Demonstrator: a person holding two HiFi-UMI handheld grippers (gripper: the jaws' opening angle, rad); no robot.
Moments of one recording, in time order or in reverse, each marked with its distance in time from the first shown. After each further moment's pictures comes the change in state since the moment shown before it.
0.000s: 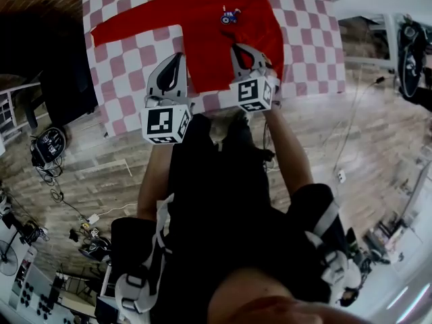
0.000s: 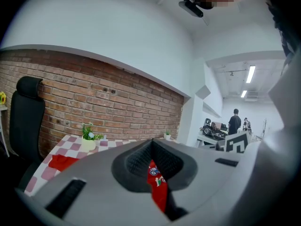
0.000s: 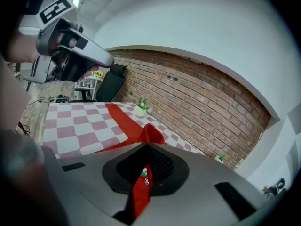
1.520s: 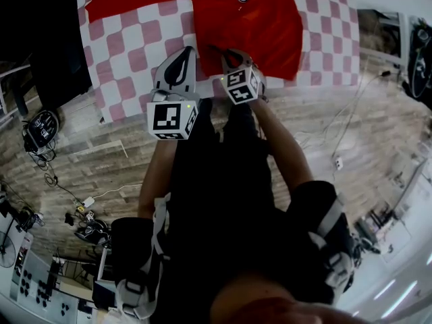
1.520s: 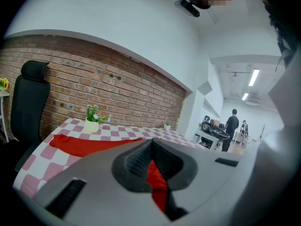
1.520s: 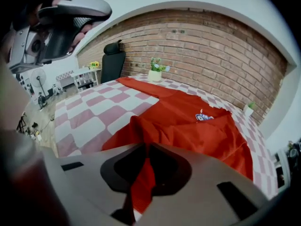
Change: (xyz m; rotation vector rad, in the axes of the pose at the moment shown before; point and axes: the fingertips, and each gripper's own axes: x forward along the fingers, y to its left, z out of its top) left arm -0.013 0.016 -0.075 -0.069 0.079 -0.015; right arm 0.049 0.148 -0.119 0.254 0.334 0.215
